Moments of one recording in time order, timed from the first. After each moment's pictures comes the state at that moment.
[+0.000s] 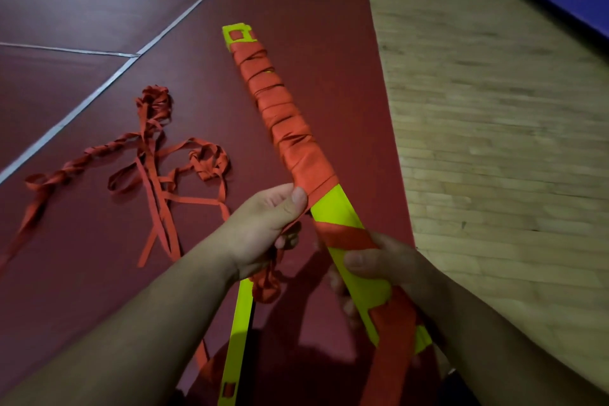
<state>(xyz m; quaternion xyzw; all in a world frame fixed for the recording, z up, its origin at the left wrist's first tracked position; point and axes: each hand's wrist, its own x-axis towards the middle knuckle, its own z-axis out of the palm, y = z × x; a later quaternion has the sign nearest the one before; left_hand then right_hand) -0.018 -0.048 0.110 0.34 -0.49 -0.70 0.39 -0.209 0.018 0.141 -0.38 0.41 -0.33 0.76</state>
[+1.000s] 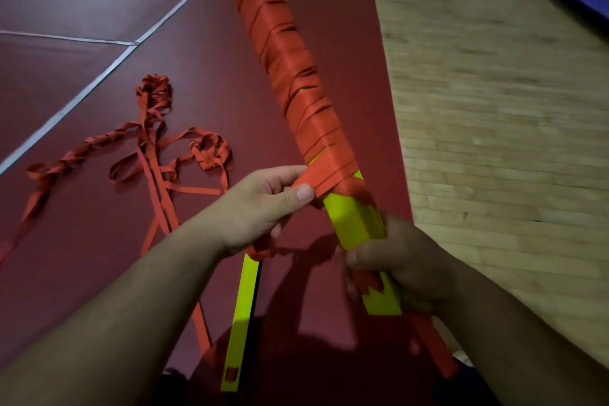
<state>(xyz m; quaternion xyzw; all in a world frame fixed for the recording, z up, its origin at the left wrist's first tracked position) 0.001 -0.053 0.129 0.34 -0.66 -0.60 0.31 -0.206 0.014 0.139 -0.44 0.45 -0.33 0.71</state>
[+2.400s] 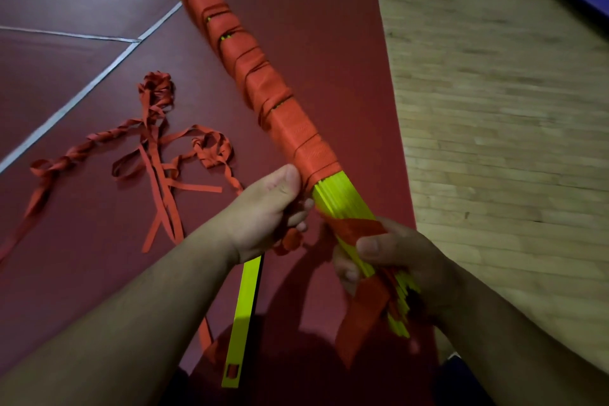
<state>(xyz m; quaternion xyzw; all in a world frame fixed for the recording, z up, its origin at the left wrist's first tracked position) -0.011 -0.053 0.101 0.32 -0.47 -0.74 0.35 -0.205 0.019 0.136 -0.42 0.27 -0.34 0.80</state>
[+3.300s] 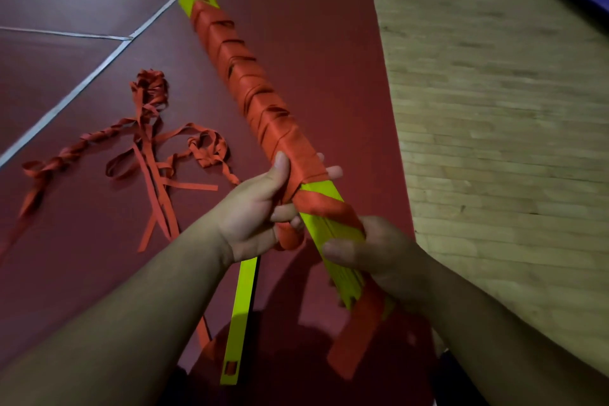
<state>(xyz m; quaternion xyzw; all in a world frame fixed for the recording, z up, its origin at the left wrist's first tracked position) -0.011 -0.054 0.105 0.26 -0.36 -0.84 0.33 -0.196 0.020 0.138 -0.47 0.43 -0.31 0.70</state>
